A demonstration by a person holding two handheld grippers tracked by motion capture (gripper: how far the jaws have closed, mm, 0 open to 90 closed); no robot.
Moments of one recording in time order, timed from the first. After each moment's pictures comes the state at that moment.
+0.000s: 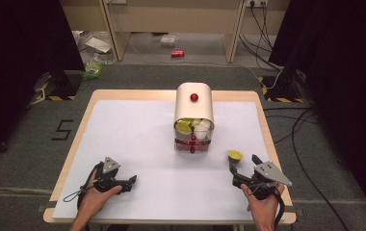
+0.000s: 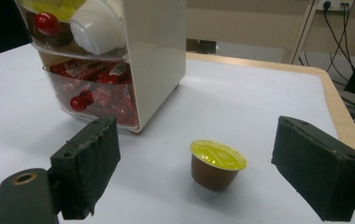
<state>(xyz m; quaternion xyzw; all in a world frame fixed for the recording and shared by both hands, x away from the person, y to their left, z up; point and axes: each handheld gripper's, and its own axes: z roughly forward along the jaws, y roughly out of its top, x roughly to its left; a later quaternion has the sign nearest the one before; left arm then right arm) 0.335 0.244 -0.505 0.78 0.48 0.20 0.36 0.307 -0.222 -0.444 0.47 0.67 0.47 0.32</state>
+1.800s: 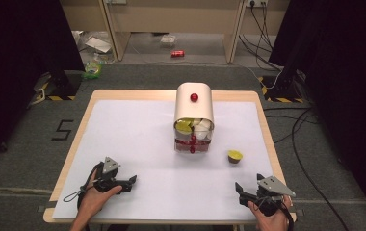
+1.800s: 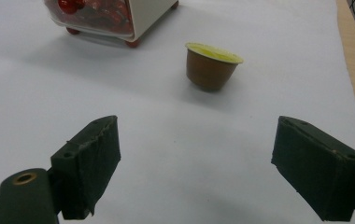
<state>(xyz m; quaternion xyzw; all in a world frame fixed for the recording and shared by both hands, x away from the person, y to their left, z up) 0.335 0.243 -0.505 0.78 0.48 0.20 0.36 0.278 -0.244 -0.472 0.49 0.73 0.40 0.27</state>
